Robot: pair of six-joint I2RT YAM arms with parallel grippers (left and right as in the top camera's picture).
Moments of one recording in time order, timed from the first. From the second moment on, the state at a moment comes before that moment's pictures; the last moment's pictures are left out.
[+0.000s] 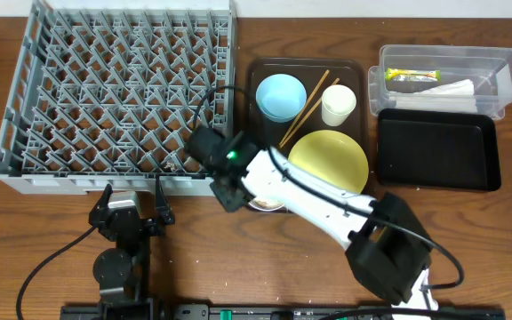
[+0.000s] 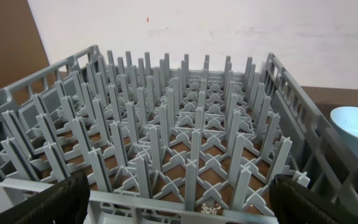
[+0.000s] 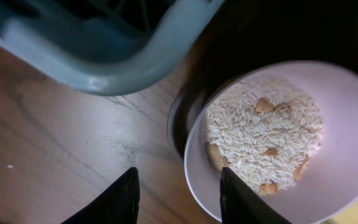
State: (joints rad) left arm 0.10 0.01 0.02 -0.12 -0.01 -0.02; right arm 0.96 2.06 1.70 -1.10 0.06 0.37
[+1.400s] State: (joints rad) left arm 0.10 0.01 0.02 -0.12 -0.01 -0.02; right arm 0.96 2.06 1.52 -0.93 0.11 0.46
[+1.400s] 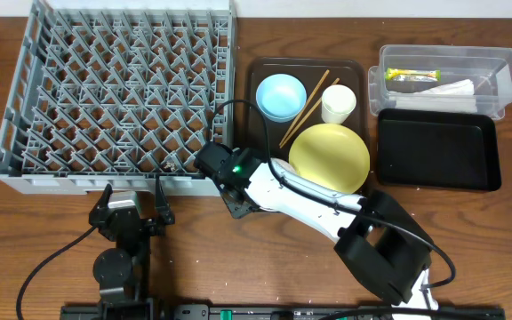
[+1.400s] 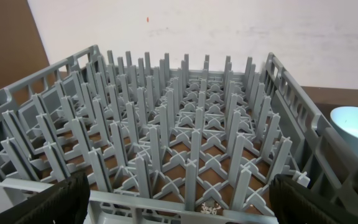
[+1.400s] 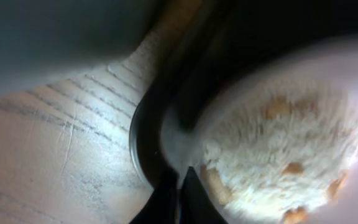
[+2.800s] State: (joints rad) left arm 0.10 0.01 0.02 -0.12 -0.01 -0.02; right arm -0.09 1.50 1.38 -1.09 -0.44 0.15
